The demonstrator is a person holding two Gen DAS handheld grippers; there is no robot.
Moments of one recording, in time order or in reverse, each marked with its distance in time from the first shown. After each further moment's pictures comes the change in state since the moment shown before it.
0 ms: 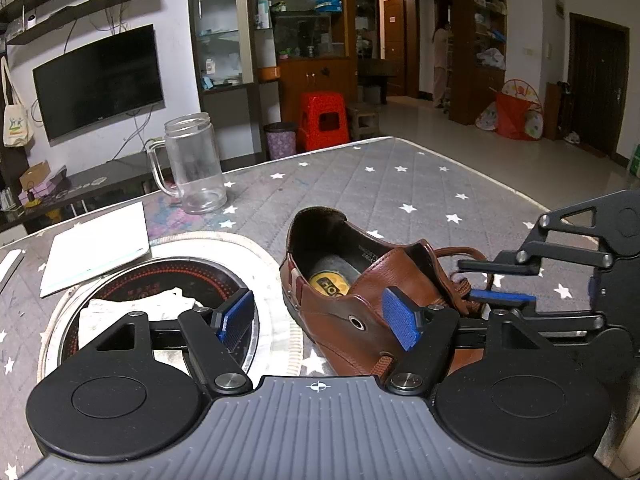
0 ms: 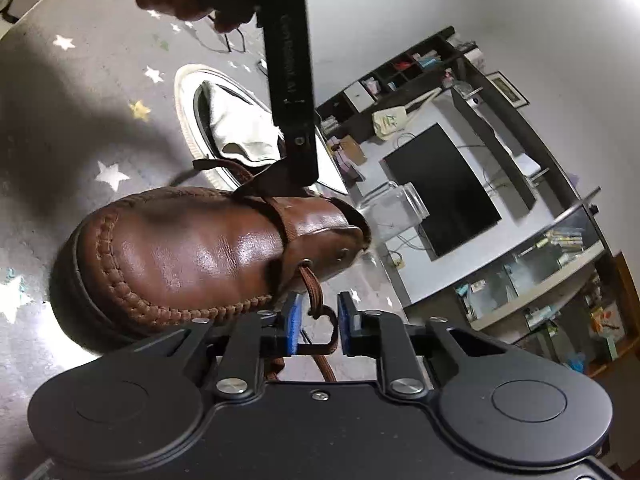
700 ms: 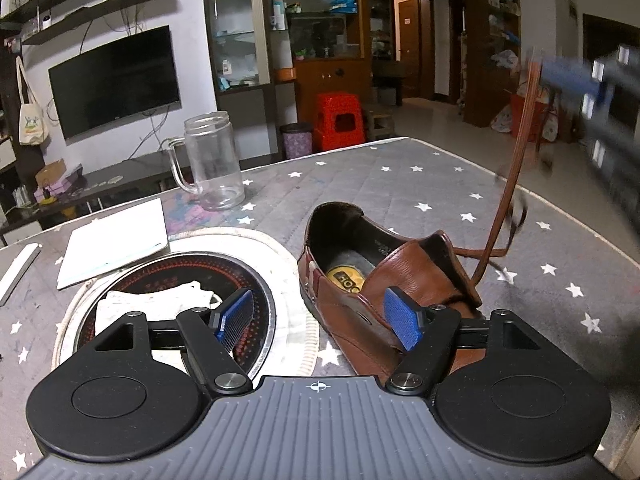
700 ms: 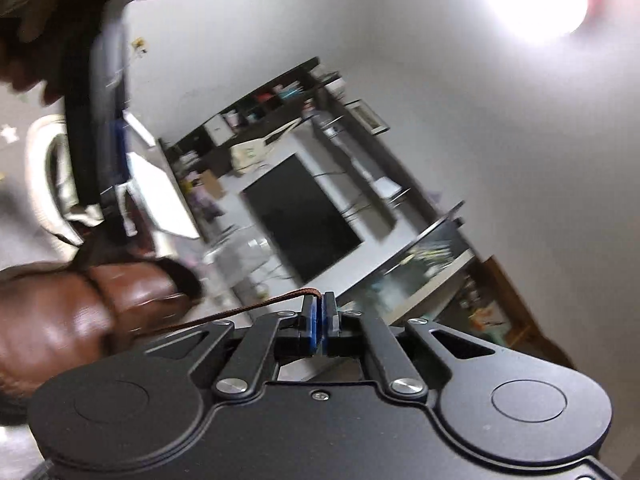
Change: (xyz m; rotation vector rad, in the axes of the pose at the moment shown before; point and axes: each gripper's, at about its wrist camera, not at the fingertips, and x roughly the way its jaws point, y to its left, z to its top) left arm -0.006 -0.004 -0.009 -0.008 -0.005 0.058; right arm -0.038 -0.050 0.018 0.084 -0.113 -0.516
